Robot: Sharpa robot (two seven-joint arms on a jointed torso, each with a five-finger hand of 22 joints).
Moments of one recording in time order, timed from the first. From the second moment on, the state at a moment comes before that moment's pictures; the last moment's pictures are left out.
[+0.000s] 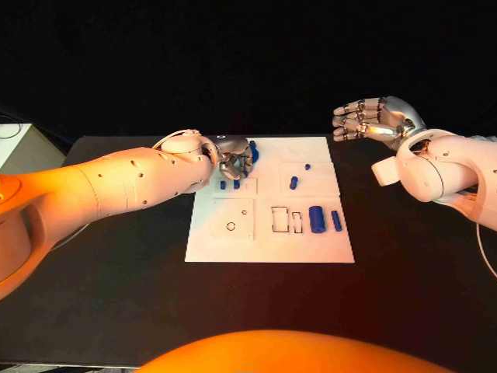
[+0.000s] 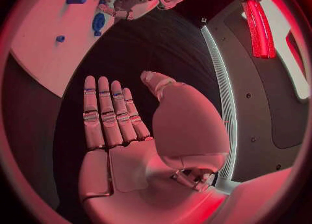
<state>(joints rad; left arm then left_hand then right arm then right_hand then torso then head) 1.26 -0.49 -0.15 1.00 -1.42 -0.14 0.05 1.43 -0.18 0.62 -0.01 0.25 0.96 0.14 0.37 0.34 1.02 0.08 0.55 0.12 1.26 0.01 1.41 0.96 0.17 1.01 0.12 1.17 0.78 1.34 -0.80 -0.15 1.34 -0.36 -0.38 0.26 1.25 -0.19 0.43 0.17 0.31 0.74 0.19 0.35 0.29 0.89 0.19 0.36 0.07 0.99 0.15 0.10 0.39 0.18 0.97 0.26 0.07 0.07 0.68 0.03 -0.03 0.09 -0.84</state>
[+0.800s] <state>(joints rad) 1.26 -0.56 -0.09 1.06 -1.34 -0.21 0.07 1.43 -0.17 0.63 -0.02 0.24 0.98 0.14 0.36 0.35 1.05 0.08 0.52 0.13 1.29 0.01 1.42 1.00 0.17 1.04 0.11 1.20 0.82 1.34 -0.80 -0.15 1.34 -0.36 -0.38 0.26 1.25 -0.19 0.43 0.17 0.31 0.74 0.19 0.35 0.29 0.89 0.19 0.36 0.07 0.99 0.15 0.10 0.39 0.18 0.97 0.26 0.07 0.07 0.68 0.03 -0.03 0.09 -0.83</state>
